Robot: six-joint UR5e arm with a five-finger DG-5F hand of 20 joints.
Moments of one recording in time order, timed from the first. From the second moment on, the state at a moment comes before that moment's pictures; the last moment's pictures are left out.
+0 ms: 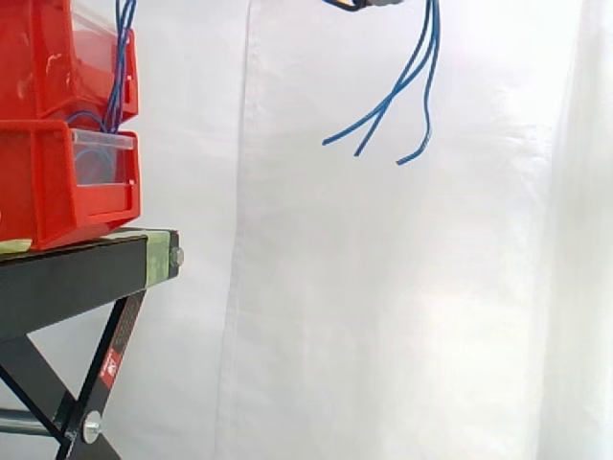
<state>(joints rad) 0.41 -1.82 -1.44 -3.10 -0.72 -0.03</state>
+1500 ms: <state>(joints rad) 0.41 -1.82 -1.44 -3.10 -0.73 -0.21</state>
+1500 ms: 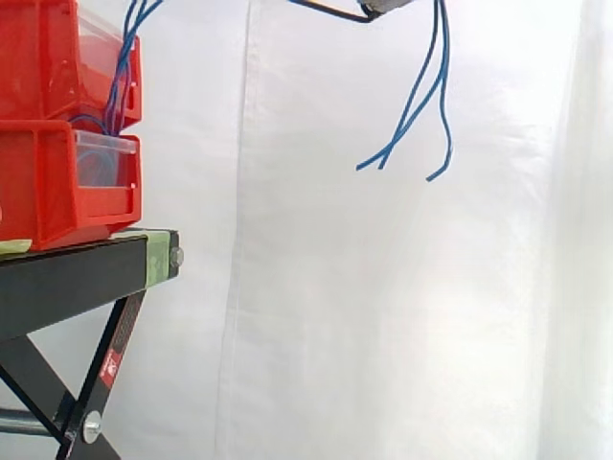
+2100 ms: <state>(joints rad) 0.41 -1.82 -1.44 -3.09 -0.76 -0.34</state>
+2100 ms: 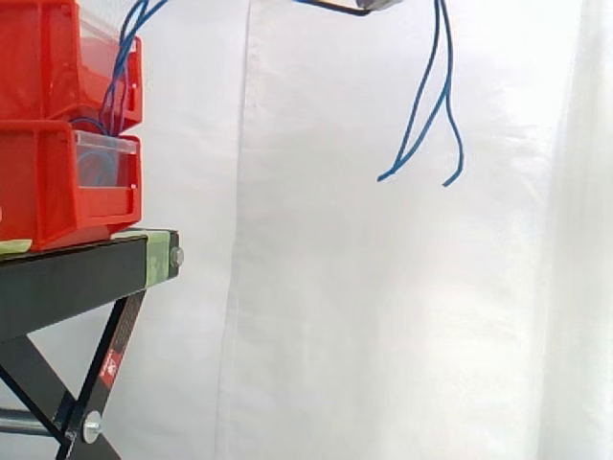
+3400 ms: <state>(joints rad) 0.41 -1.82 -1.44 -3.09 -0.76 -0.35</state>
